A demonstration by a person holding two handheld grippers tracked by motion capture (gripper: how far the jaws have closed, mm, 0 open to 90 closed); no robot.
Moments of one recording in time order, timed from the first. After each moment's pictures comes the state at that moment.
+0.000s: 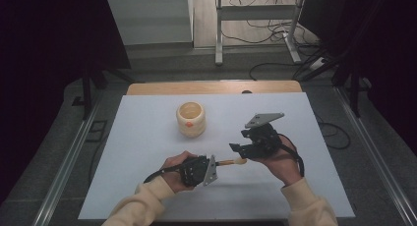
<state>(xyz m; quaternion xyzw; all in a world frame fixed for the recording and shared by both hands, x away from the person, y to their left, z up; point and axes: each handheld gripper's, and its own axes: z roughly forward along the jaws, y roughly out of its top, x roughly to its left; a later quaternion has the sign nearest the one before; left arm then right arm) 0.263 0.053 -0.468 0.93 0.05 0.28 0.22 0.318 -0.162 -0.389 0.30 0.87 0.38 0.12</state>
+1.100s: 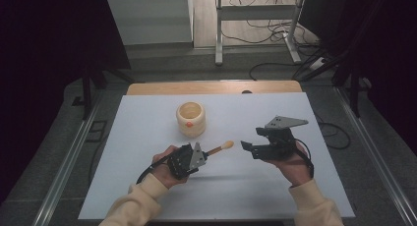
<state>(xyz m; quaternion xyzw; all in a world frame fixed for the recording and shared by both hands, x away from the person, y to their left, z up) 0.276 0.083 -0.462 0.91 0.17 0.24 0.28 0.313 -0.198 -0.399 0.34 0.82 0.44 0.15</state>
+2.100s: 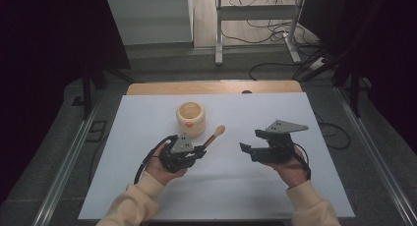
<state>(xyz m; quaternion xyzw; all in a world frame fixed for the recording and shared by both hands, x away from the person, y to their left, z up) 0.286 0.108 -0.450 0.87 0.25 0.16 0.40 0.310 -0.199 -0.413 0.34 0.81 0.46 0.15</state>
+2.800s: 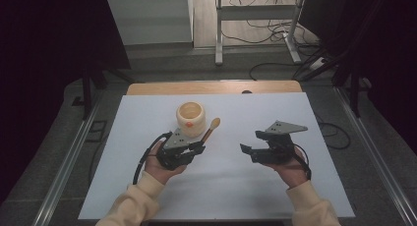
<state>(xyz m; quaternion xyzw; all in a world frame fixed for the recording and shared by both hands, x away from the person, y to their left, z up) 0.289 0.117 -0.447 0.84 0.28 0.14 0.45 0.310 -0.201 -0.416 0.34 0.81 0.45 0.15</state>
